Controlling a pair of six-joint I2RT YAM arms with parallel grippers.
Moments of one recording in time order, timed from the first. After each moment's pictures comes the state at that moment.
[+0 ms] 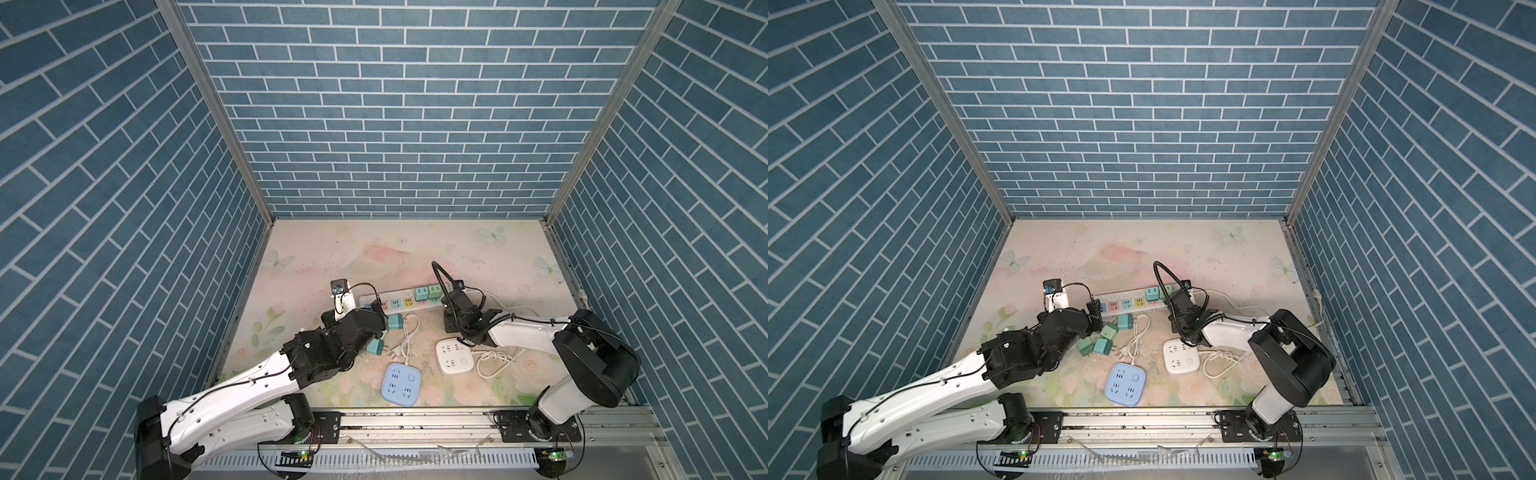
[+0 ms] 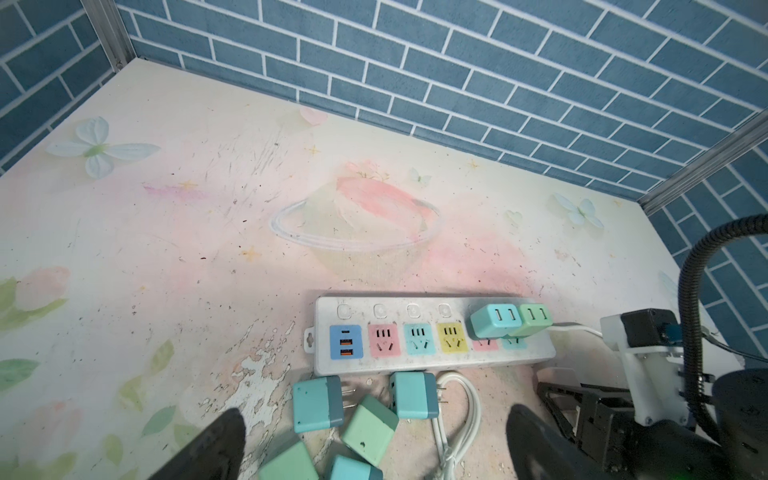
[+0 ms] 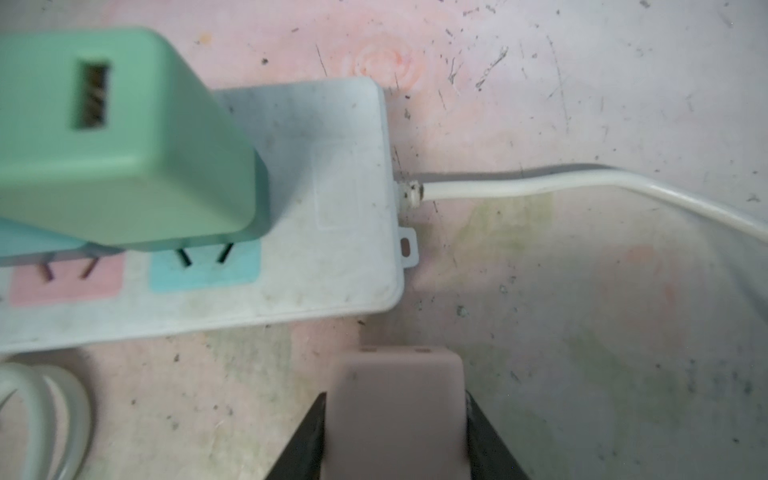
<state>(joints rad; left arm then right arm) -1.02 0.91 0.82 -0.64 -0.74 -0.88 0.79 1.55 0.69 -0.11 0.35 0.52</state>
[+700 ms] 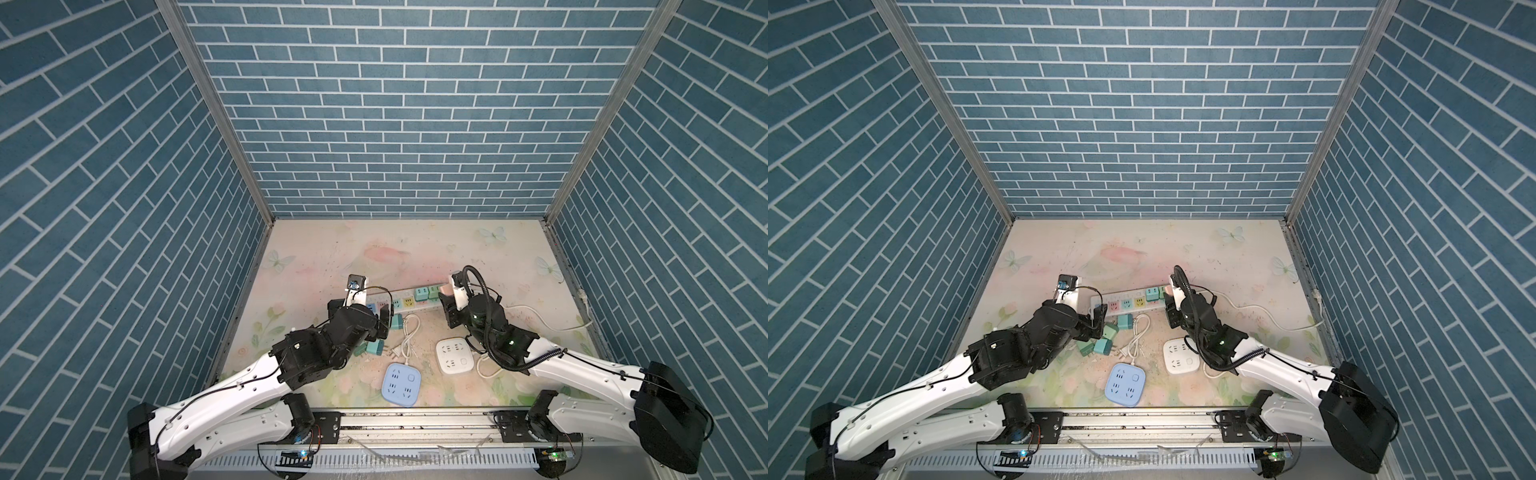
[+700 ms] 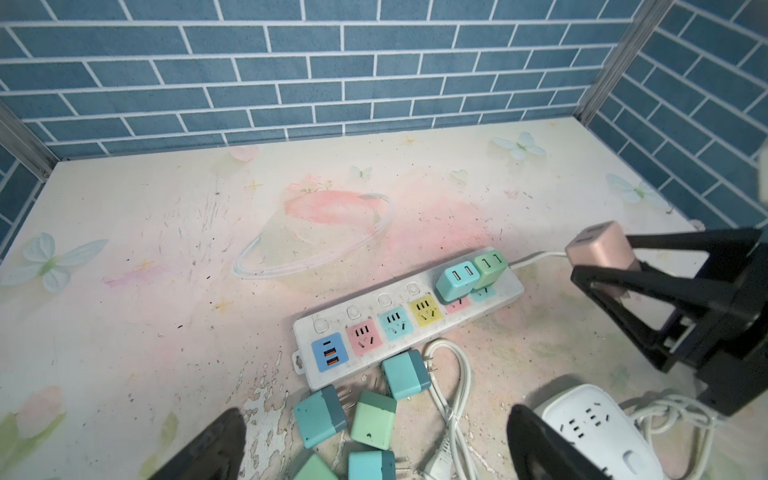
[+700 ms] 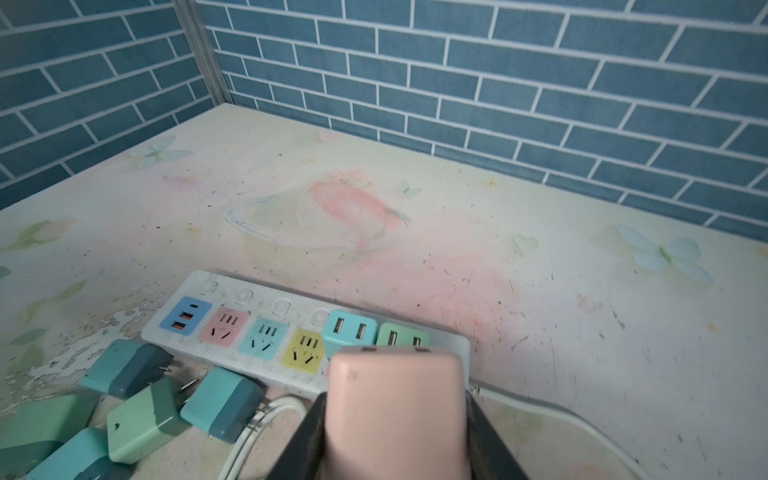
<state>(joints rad) -1.02 0.88 0.84 -0.60 -0.58 -0.49 0.89 1.14 0.53 0.27 0.33 0.07</state>
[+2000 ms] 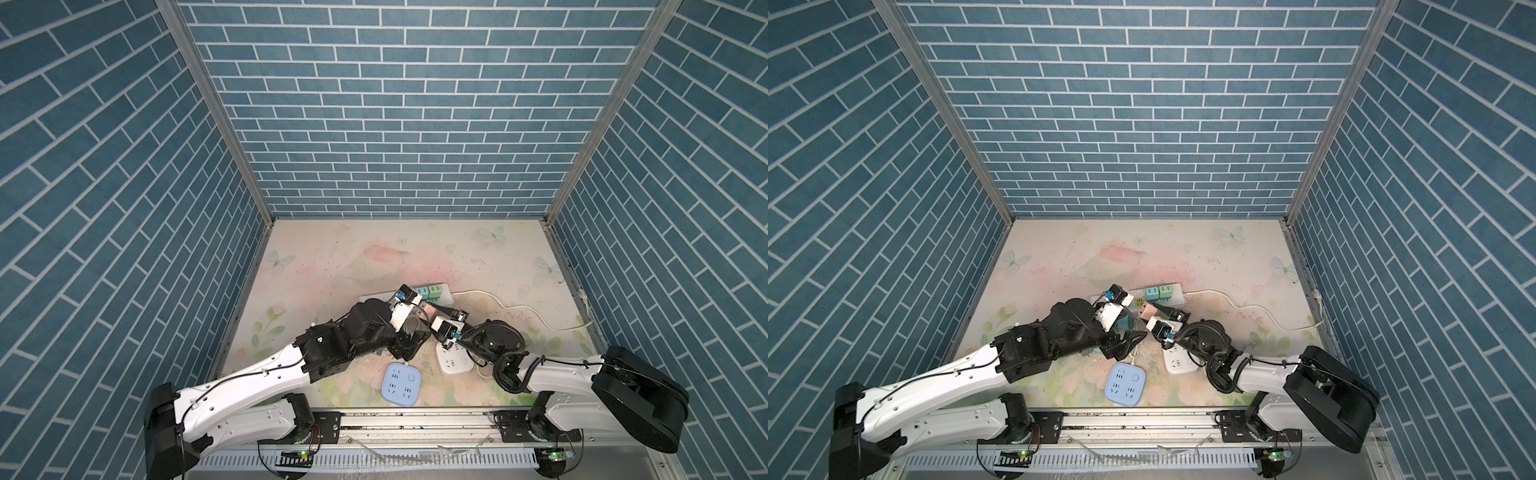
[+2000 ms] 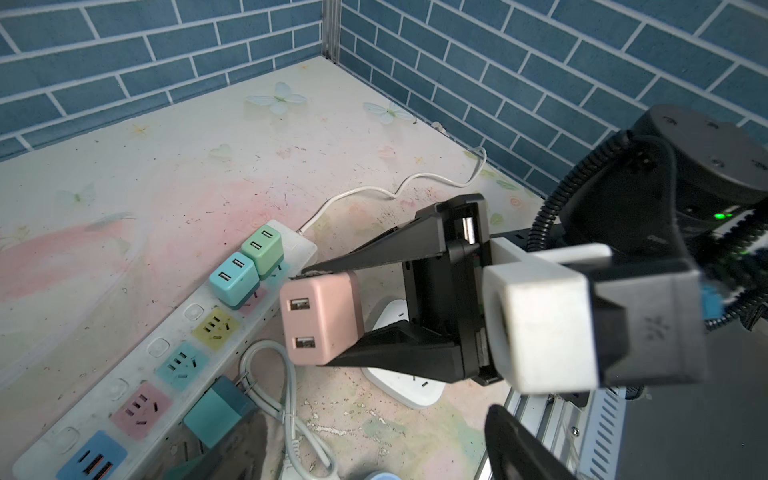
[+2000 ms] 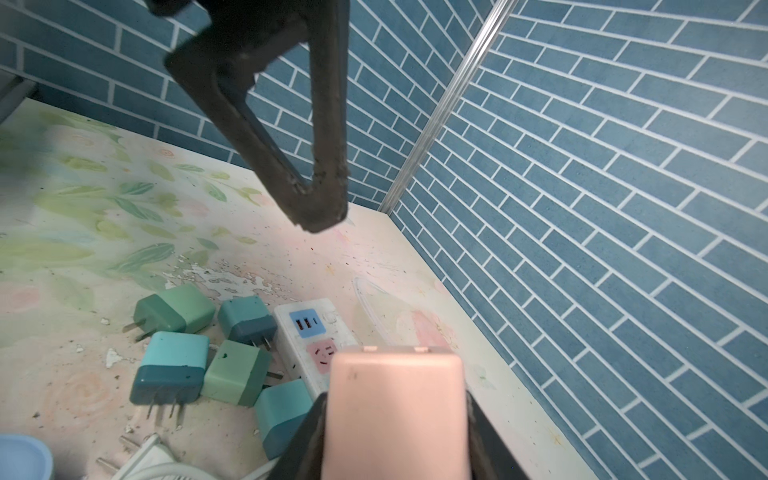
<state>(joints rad) -1.05 1.01 0.85 -0.35 -0.02 -0.24 0.91 1.28 0.25 1.06 -0.16 -0.56</state>
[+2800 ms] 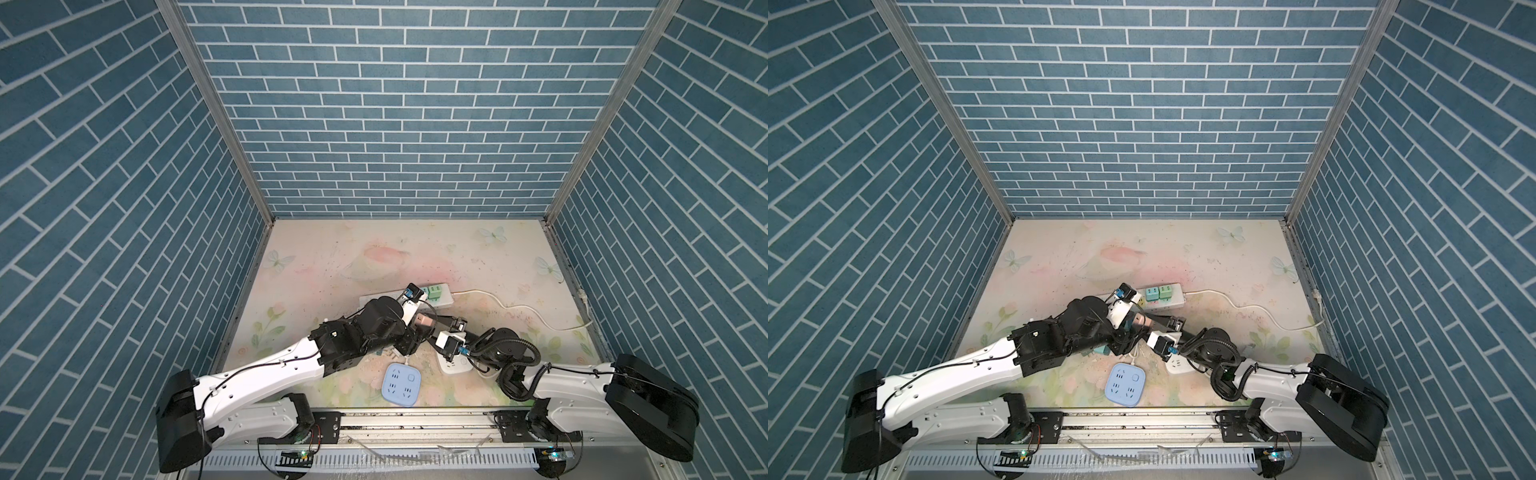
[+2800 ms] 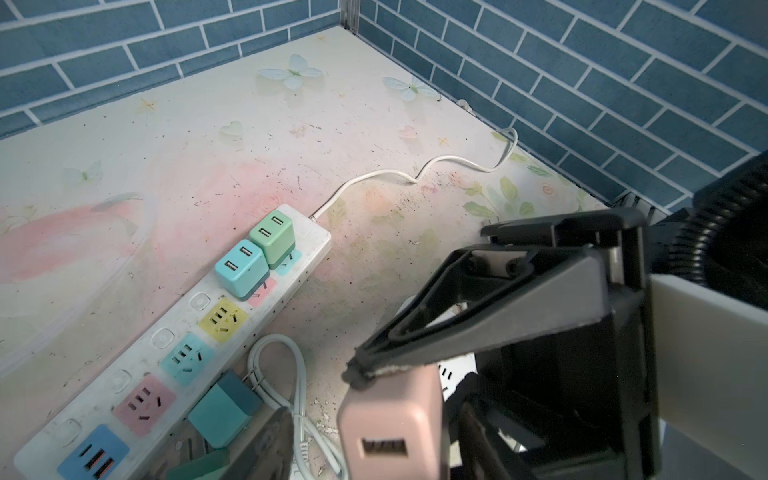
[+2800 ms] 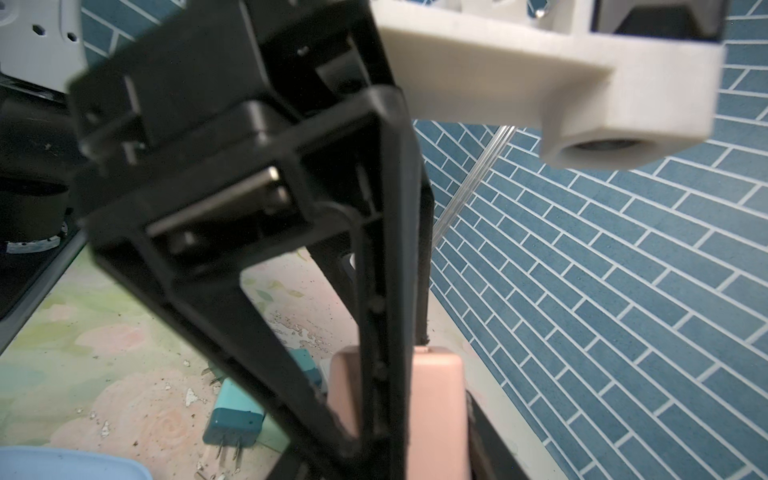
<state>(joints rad) -1.05 1.11 0.87 -0.33 -0.05 -0.26 0.97 1.21 0.21 1.10 -0.26 -0.56</state>
